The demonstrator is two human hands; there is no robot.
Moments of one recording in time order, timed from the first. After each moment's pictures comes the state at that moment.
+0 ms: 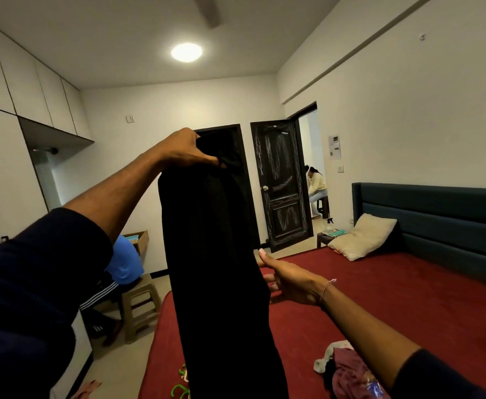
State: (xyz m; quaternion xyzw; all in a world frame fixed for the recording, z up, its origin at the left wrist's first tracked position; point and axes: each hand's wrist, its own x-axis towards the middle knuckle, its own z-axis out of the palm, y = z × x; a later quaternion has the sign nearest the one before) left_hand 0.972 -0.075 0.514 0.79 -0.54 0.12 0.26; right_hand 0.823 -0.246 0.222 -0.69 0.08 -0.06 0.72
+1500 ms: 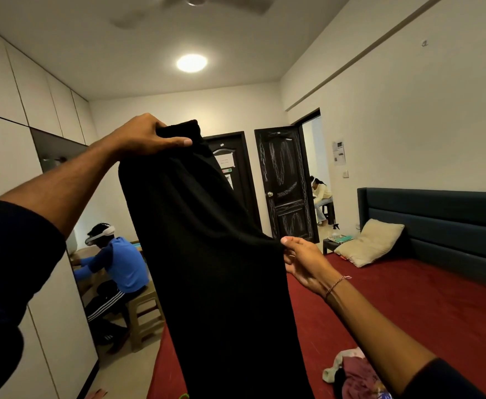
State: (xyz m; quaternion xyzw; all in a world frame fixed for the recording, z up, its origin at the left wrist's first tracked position) left_hand 0.985 0.000 0.552 0.80 -0.51 0.22 0.24; right_hand 0.821 -0.241 0.259 -0.45 0.09 -0.34 0.82
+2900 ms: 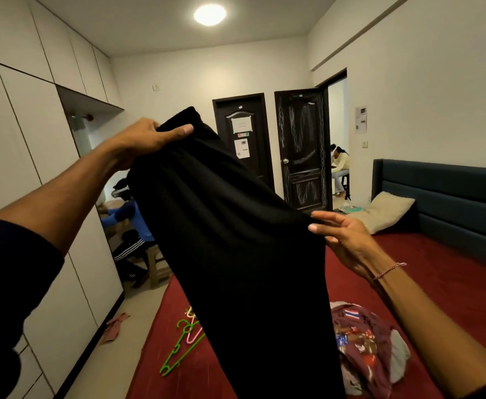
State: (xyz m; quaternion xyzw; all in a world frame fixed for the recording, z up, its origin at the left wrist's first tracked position) left_hand 0.858 0.001 0.463 0.82 -0.39 0.02 0.41; right_hand 0.627 -0.275 0.232 -0.52 0.10 -0.34 0.78
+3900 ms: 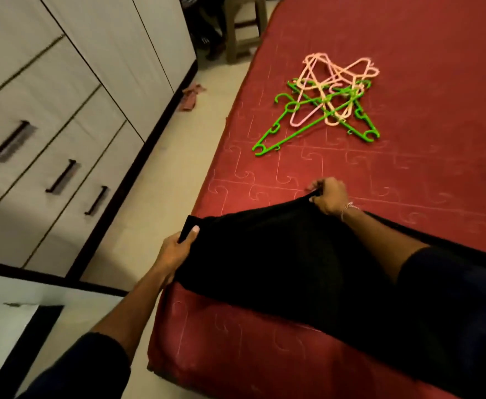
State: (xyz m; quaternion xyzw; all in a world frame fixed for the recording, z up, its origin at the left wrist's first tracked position) left_hand 1.042 0.291 -0.367 0.84 0.12 -0.22 0.49; right_hand 1.036 -0.097 -0.383 -0.89 0.23 0.04 0.38
